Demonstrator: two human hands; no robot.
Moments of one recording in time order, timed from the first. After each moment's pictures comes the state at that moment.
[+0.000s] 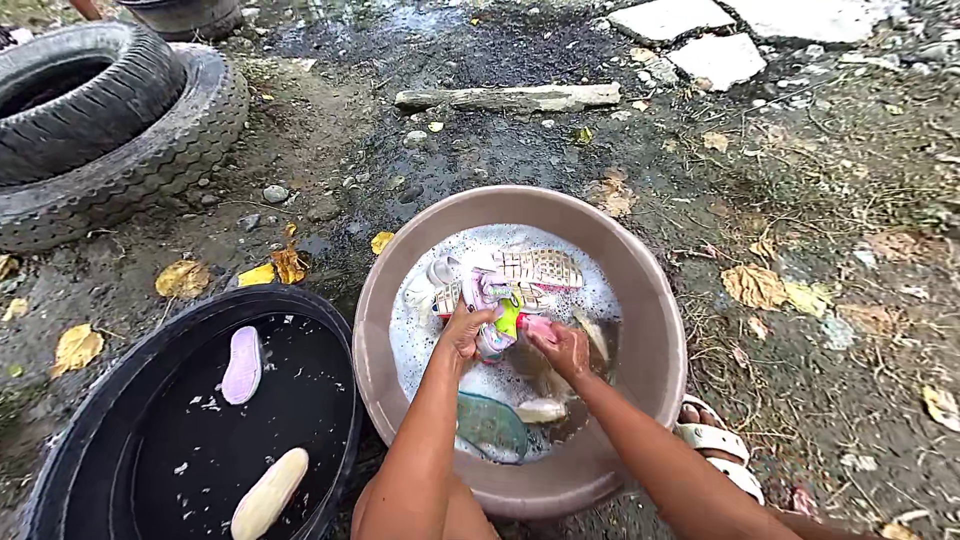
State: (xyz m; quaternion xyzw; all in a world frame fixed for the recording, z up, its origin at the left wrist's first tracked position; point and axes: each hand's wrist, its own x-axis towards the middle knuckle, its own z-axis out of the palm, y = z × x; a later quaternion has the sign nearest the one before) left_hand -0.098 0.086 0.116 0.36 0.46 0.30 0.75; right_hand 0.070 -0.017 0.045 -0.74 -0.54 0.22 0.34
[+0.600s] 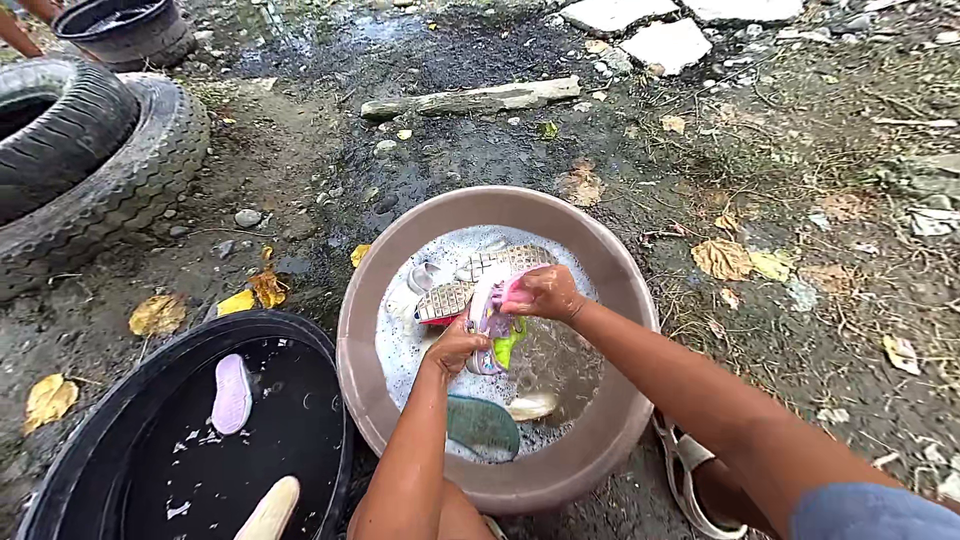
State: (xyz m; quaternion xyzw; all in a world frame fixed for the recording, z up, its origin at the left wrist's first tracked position) left_hand -0.102 0.068 0.119 0.48 0.35 0.19 0.78; right_hand 0.115 0.047 0.099 -0.52 -0.76 0.00 0.38
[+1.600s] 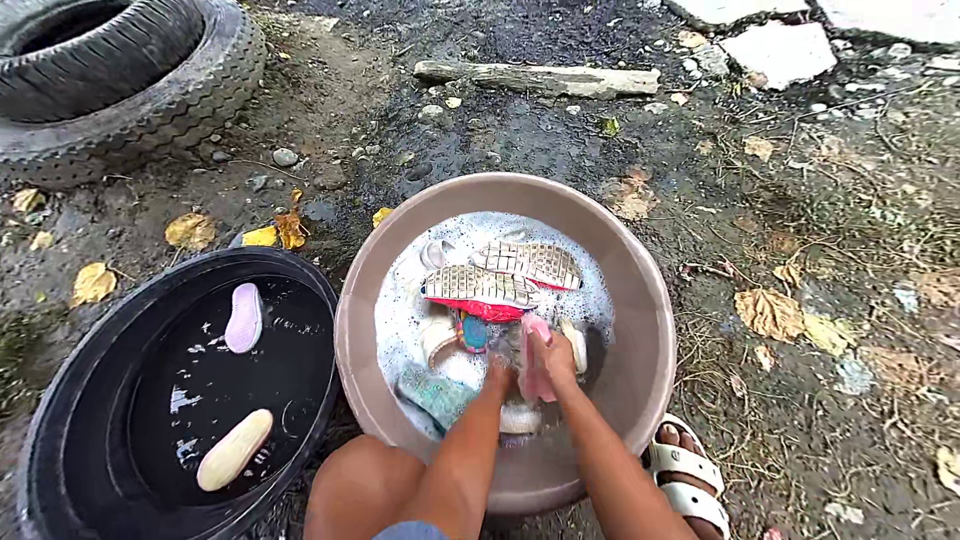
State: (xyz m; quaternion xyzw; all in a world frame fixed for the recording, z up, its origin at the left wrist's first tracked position) left_hand -0.031 -0.002 -0.033 0.61 0.60 -0.02 0.51; right_hand 0.085 -0.009 0.040 -0.79 -0.31 0.42 0.31
